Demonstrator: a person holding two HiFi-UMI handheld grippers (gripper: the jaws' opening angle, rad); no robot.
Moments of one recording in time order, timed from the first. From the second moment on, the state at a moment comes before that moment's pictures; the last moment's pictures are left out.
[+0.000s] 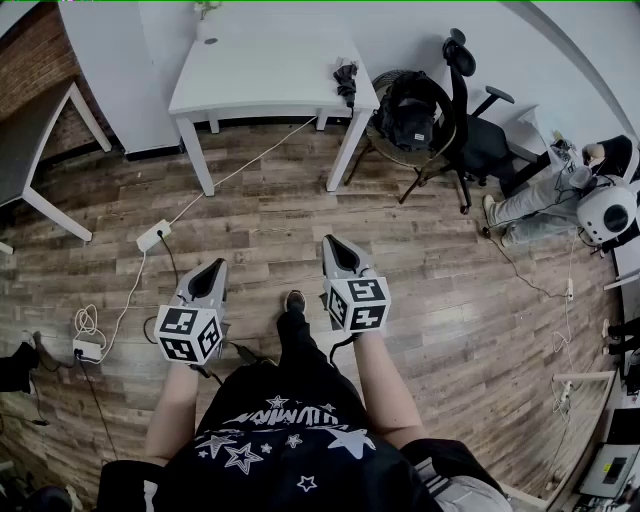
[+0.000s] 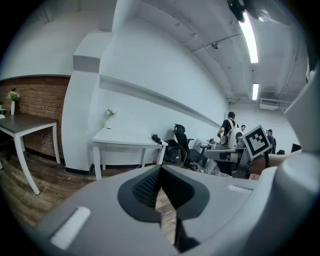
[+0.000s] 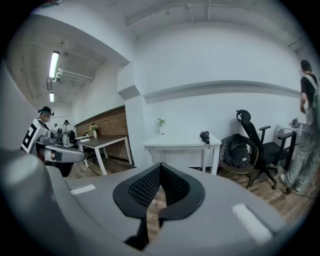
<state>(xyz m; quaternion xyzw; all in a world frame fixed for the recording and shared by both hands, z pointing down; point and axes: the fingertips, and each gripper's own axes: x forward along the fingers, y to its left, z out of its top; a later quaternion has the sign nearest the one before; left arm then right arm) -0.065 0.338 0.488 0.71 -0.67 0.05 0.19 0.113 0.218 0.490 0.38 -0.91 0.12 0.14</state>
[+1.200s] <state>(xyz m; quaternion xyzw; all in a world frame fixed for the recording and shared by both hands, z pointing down) -0.110 0.301 0.483 0.70 -0.69 0.03 0.19 0.084 0.173 0.483 0.38 -0.91 0.10 0.12</state>
